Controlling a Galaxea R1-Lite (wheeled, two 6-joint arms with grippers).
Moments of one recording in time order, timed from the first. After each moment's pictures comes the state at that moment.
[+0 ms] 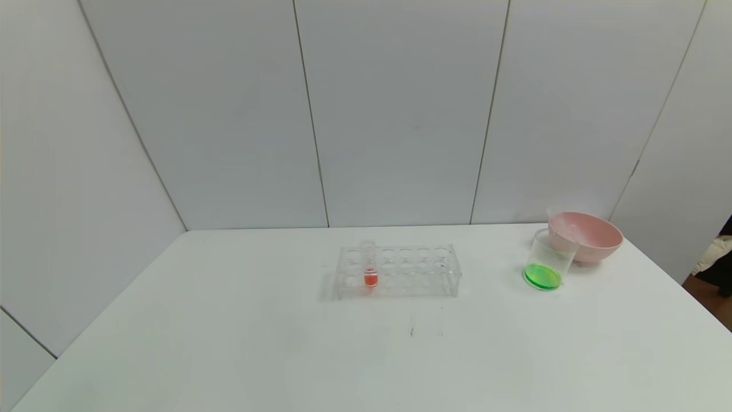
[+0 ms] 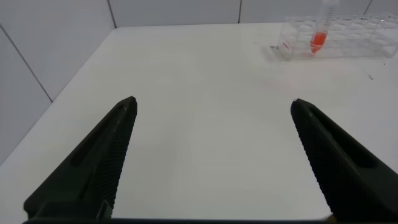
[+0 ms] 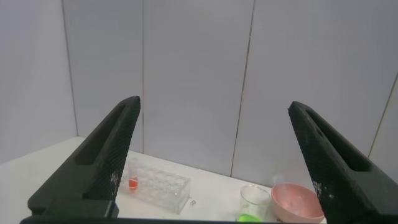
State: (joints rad) left arm 0.00 0.00 0.00 0.00 0.00 0.00; right arm -0.09 0.54 -0.60 -0.42 0.42 0.15
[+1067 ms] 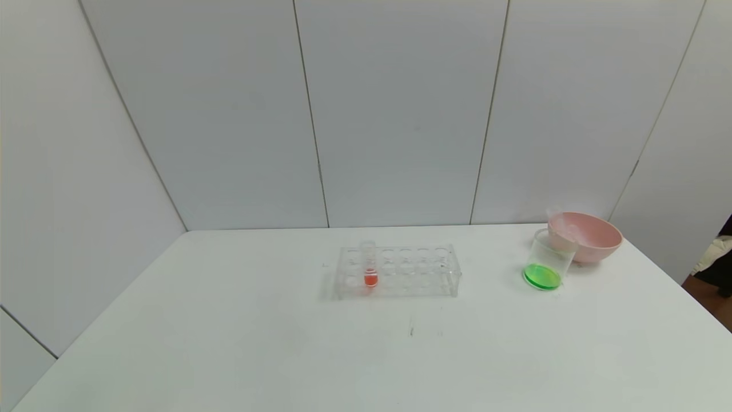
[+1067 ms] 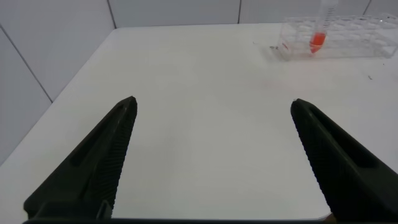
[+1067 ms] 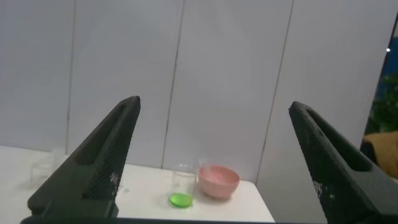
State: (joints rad) left arm 0.00 0.00 0.00 0.00 0.00 0.00; right arm 0.00 0.03 -0.44 -0.16 0.06 -0.10
